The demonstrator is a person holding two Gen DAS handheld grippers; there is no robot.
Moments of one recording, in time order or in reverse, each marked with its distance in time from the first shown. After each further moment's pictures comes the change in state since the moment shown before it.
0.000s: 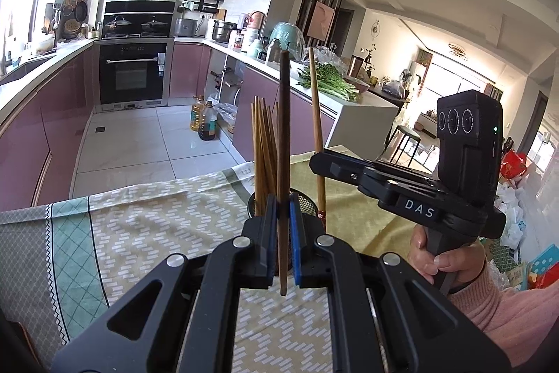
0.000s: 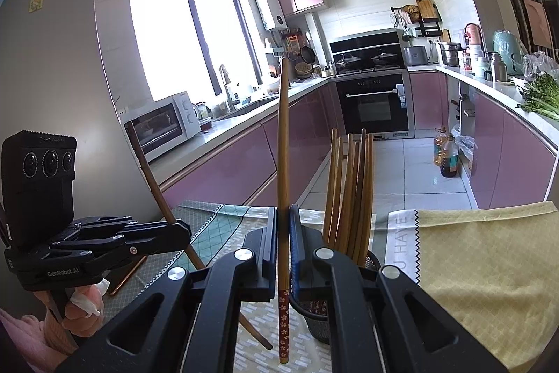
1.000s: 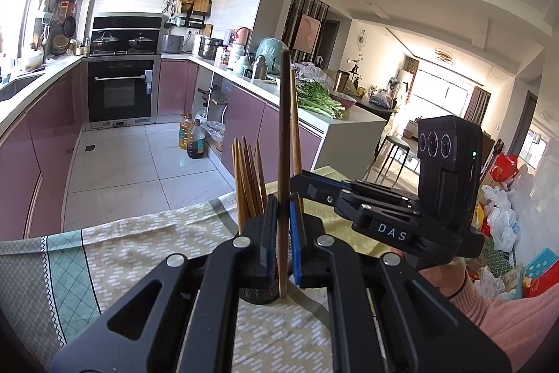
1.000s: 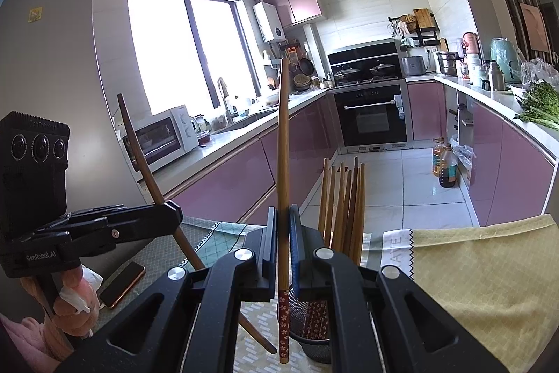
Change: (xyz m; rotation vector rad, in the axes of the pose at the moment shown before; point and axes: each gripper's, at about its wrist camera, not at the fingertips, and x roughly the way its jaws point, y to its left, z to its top) left arm -0.003 -0.010 0.034 0.034 -0.061 -0.046; right arm -0.001 -0.005 0.014 0.002 -0.051 -0.004
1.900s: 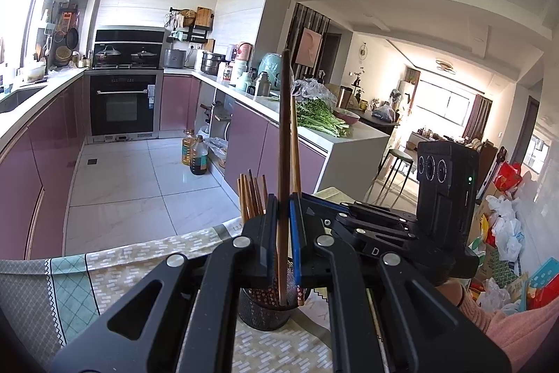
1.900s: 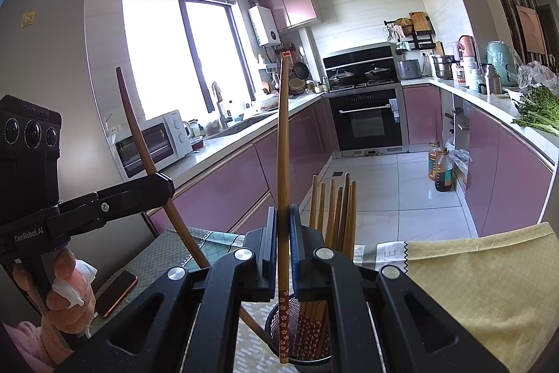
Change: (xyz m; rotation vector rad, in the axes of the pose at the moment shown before) left arm 0.005 -0.004 0.009 0.009 -0.059 0.012; right arm 0.008 -0.002 0.012 0.004 -0.014 -0.024
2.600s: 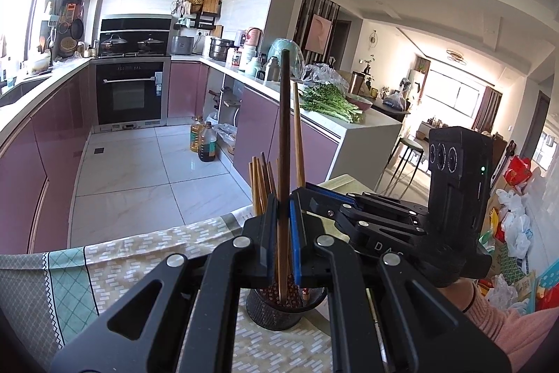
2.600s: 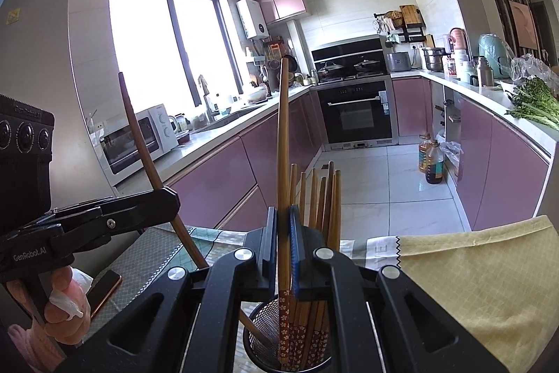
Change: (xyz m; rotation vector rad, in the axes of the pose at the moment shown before) left arm 0.016 -0.005 -0.001 -0.003 0.062 0.042; right arm 0.022 -0.002 -0.009 0.014 0.025 -0.052
